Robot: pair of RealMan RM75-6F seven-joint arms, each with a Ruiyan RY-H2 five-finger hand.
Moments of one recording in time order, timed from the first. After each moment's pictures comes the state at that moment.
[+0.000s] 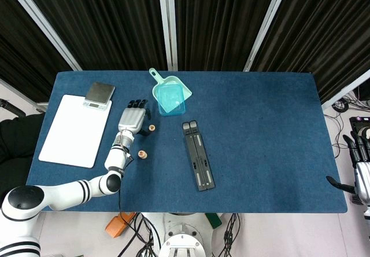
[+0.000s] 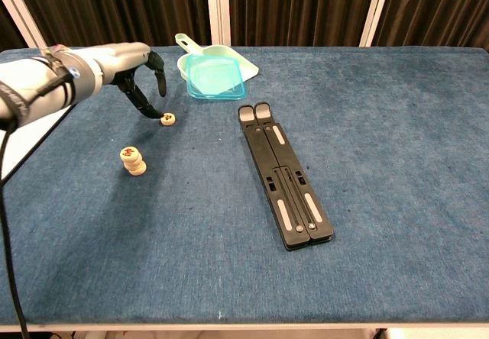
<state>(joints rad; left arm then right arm) -0.94 -1.74 -0.28 -1.21 0.58 0.89 0.58 0.04 -1.04 0.08 -1.59 -1.49 1.53 0.09</state>
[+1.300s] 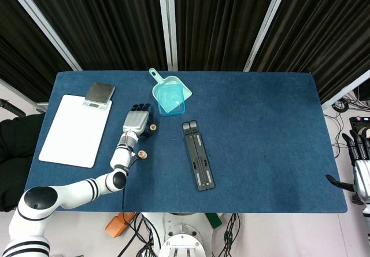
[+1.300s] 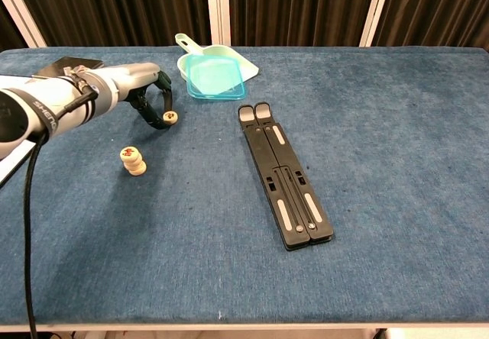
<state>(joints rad) -0.96 -1.82 -0.28 -1.07 0.57 0.81 0.53 0.06 -1.03 0.09 -1.60 -1.48 1.50 0.07</state>
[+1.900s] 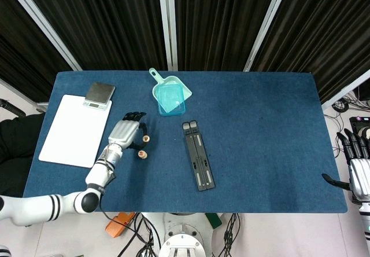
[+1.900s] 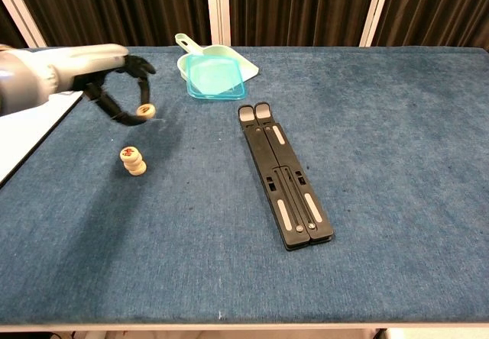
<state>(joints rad) -0.78 -1.48 -0.19 -1.63 0.76 0.96 0.44 0.07 -1.05 0.09 -1.59 -1.50 1.50 0.09</state>
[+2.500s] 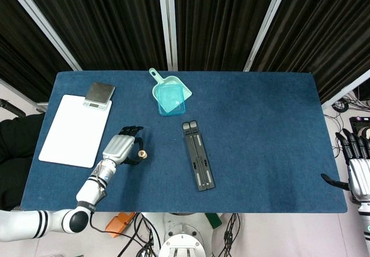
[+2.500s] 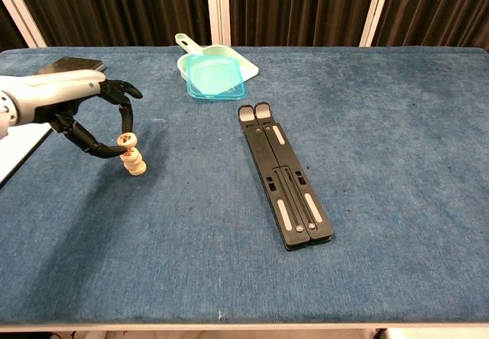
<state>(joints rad) -0.71 -1.45 -0.11 -1.74 0.85 1.02 0.41 0.07 -1.05 0.09 -1.58 -1.50 1.50 0.09</state>
